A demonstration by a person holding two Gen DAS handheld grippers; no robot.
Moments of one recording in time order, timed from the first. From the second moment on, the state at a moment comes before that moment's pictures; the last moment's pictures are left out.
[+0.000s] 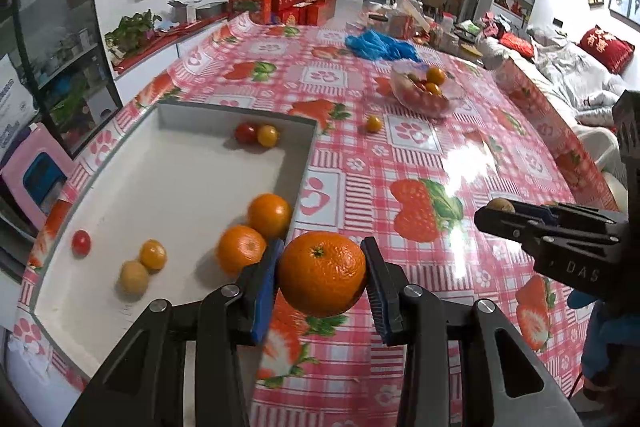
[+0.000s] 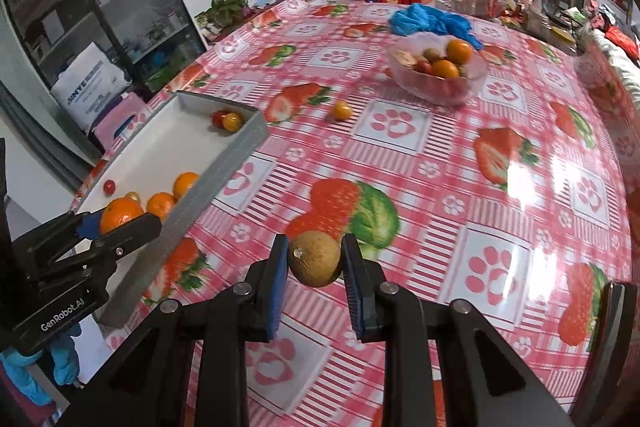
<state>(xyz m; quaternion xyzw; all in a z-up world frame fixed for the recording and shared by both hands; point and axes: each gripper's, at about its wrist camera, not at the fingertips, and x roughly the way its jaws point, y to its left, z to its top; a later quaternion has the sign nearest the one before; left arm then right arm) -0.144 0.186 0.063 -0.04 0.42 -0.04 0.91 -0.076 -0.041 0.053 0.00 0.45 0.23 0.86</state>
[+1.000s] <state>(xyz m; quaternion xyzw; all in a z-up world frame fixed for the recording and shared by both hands) -0.149 0.278 0.048 -0.09 0.41 0.03 0.91 -0.075 0.066 0.060 -0.06 0.46 0.30 0.83</state>
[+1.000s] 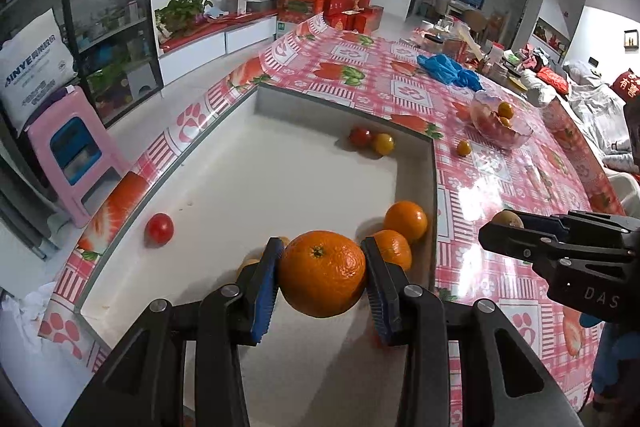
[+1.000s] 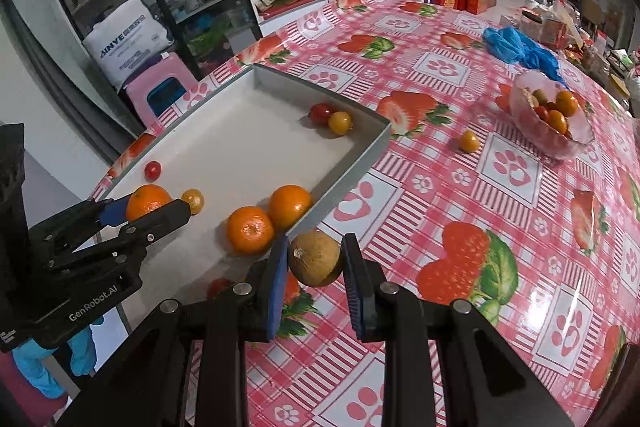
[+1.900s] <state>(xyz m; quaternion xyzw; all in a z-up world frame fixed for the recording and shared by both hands) -0.145 0.294 0.054 -0.10 0.40 0.03 0.91 -0.069 0.098 0.066 -0.09 0.46 0.32 0.82</state>
